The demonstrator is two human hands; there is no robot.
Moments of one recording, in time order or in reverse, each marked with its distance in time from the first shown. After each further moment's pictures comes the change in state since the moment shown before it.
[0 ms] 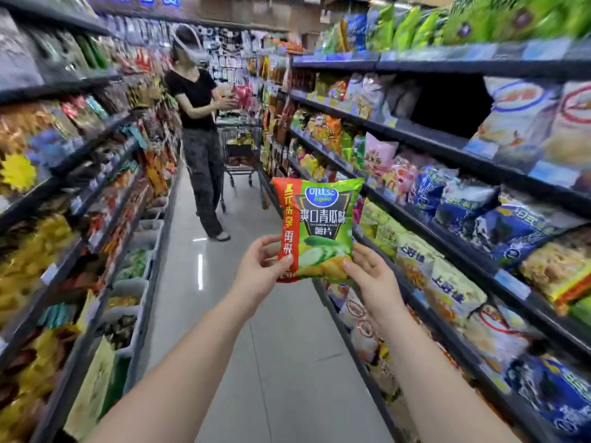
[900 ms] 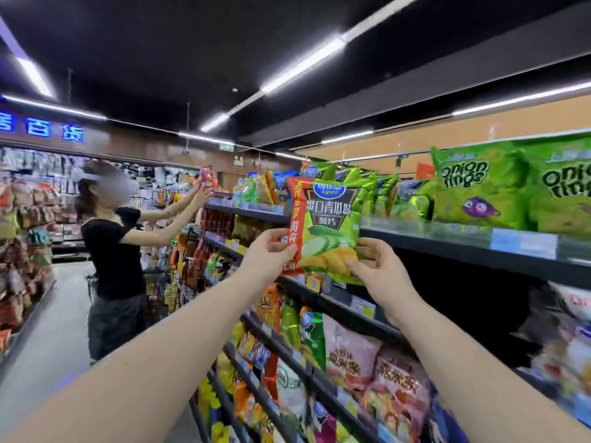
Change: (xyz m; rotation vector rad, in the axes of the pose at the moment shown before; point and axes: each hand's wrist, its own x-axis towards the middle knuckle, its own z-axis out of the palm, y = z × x) left_hand 0.650 0.189 0.159 -0.025 -0.315 0.366; right_hand 0.594 -0.202 0.024 -0.487 0.258 -0.549
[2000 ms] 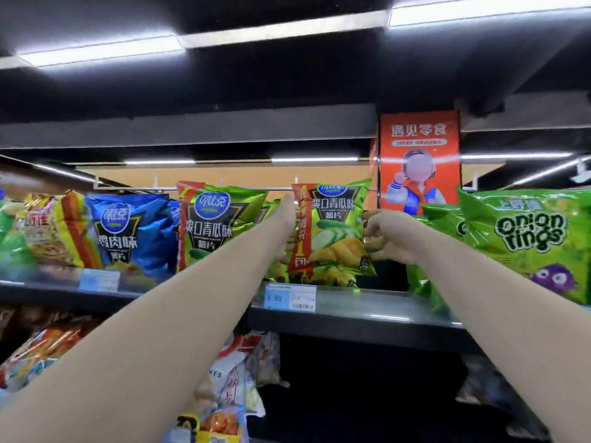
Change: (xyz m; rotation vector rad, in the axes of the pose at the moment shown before) left_hand 0.370 0.005 0.162 -0.304 -0.698 -0.180; right_hand 0.295 0.003 -0.047 -0.320 0.533 0.397
